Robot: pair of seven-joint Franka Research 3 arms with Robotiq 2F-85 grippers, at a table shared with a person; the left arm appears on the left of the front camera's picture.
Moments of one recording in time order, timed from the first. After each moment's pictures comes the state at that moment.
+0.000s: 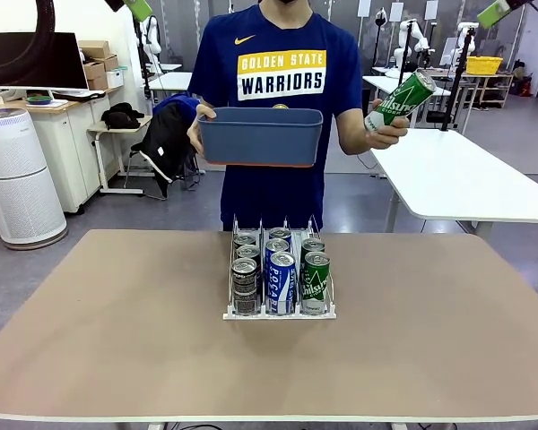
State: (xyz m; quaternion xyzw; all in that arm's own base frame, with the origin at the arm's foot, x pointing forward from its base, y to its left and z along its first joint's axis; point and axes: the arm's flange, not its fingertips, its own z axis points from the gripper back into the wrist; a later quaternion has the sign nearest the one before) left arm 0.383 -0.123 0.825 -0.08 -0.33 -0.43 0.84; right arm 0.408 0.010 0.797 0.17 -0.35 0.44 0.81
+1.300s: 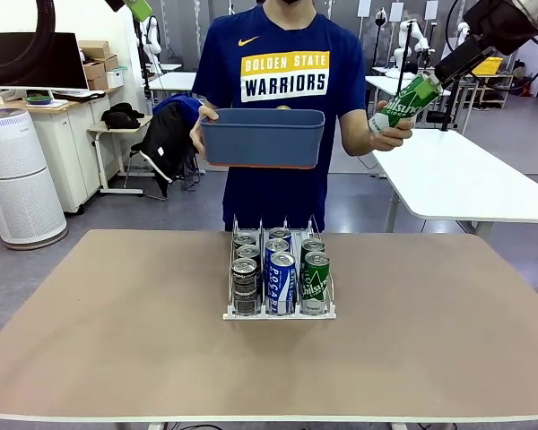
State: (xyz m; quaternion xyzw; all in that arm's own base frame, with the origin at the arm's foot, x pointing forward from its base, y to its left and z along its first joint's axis) left arm 0.382 -0.124 0.825 -0.08 -0.33 -0.43 0.84; right arm 0.457 0.062 0.708 0.19 -0.30 0.41 0.84
